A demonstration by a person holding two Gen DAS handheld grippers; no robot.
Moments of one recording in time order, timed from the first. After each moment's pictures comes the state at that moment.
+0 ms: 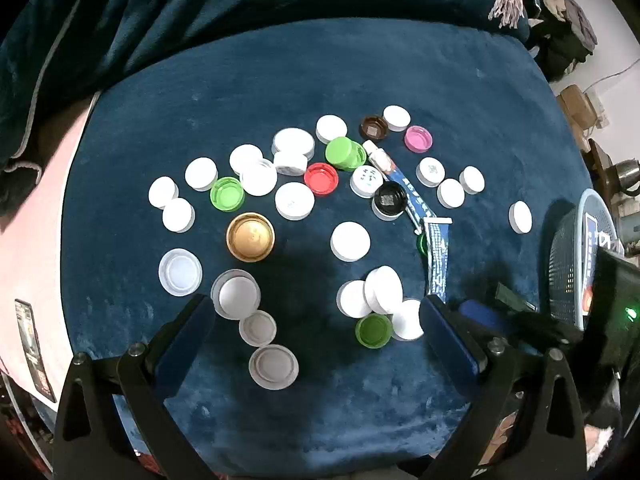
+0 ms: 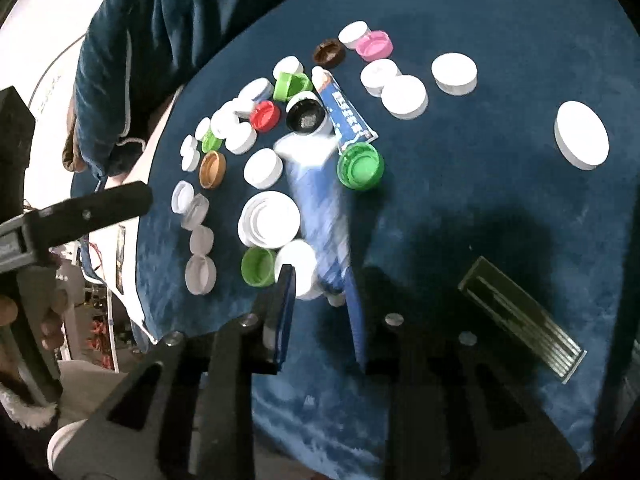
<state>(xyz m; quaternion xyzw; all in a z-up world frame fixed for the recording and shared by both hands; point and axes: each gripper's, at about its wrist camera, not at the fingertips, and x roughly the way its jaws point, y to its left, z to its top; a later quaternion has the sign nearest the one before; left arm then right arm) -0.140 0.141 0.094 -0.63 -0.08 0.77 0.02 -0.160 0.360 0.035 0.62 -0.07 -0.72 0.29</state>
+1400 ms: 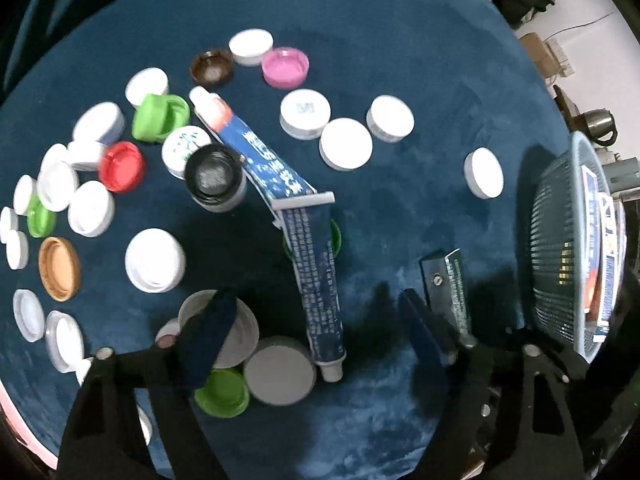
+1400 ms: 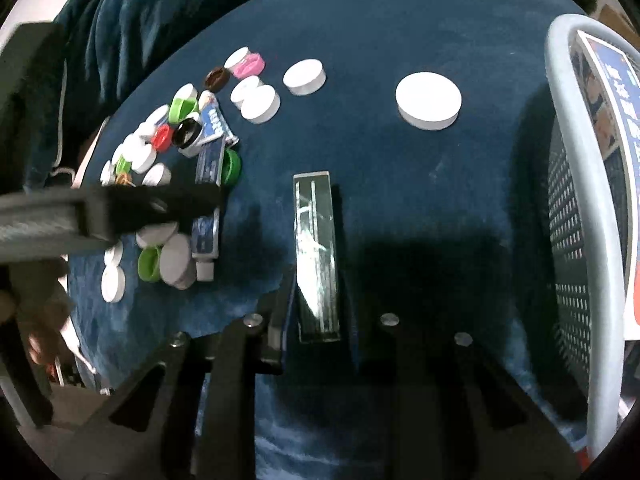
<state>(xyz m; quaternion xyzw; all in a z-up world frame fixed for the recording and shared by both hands) -0.180 0.251 0.022 -0.68 -0.07 0.72 0.12 -0.151 0.414 0.020 0.60 -0.05 -0.78 0.16</state>
